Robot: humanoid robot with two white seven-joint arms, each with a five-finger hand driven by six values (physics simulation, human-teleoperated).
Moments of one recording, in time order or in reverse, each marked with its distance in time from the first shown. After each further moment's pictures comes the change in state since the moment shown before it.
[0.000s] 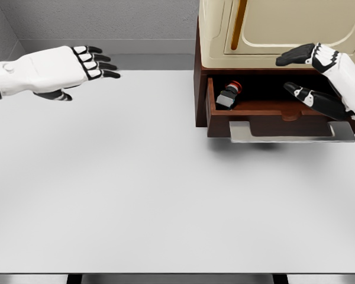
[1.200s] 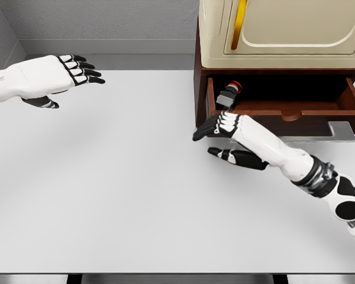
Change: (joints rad) left arm 0.040 0.014 0.001 0.074 0.000 0.000 0.001; right arm -0.094 0.046 0.439 0.004 0.018 0.000 -0.006
